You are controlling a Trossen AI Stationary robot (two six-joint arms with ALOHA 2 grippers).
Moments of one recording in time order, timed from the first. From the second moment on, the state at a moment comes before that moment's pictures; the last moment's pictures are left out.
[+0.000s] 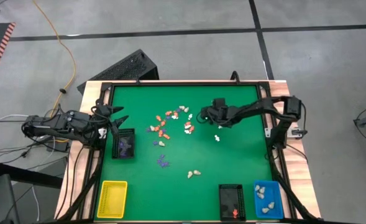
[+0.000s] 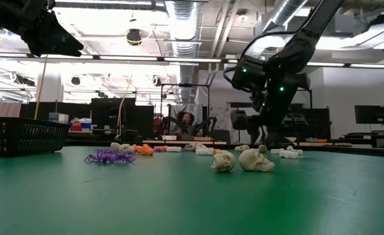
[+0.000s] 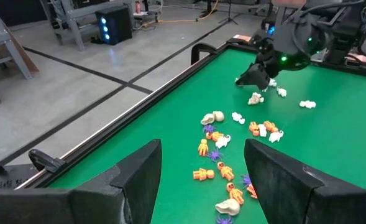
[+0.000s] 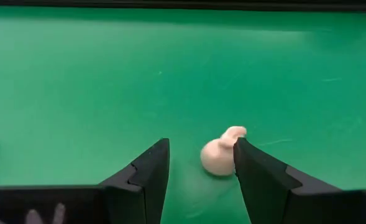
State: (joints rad) left arm -0.13 0.22 0.49 -0.52 -0.70 -0.16; right arm -0.29 1.73 0.81 -0.17 0.76 1.09
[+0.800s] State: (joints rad) left arm -0.13 0.22 0.49 -0.53 -0.69 -0.16; right arm -0.32 1.80 0.82 -0.18 0.66 1.18
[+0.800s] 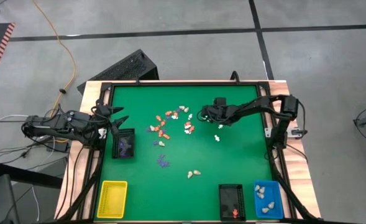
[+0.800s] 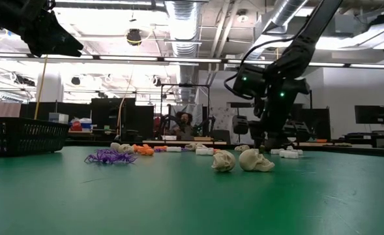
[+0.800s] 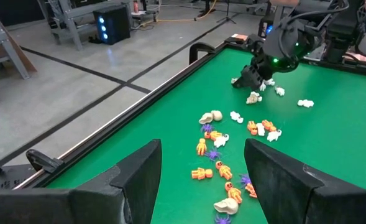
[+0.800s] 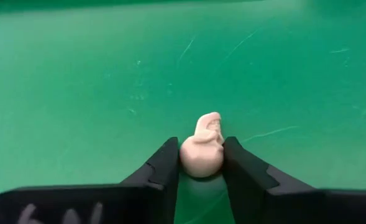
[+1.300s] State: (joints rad) left arm -0.13 0.22 0.49 -0.53 -0.69 -0.16; right arm -0.30 1.71 0.81 -0.20 0.59 1.06
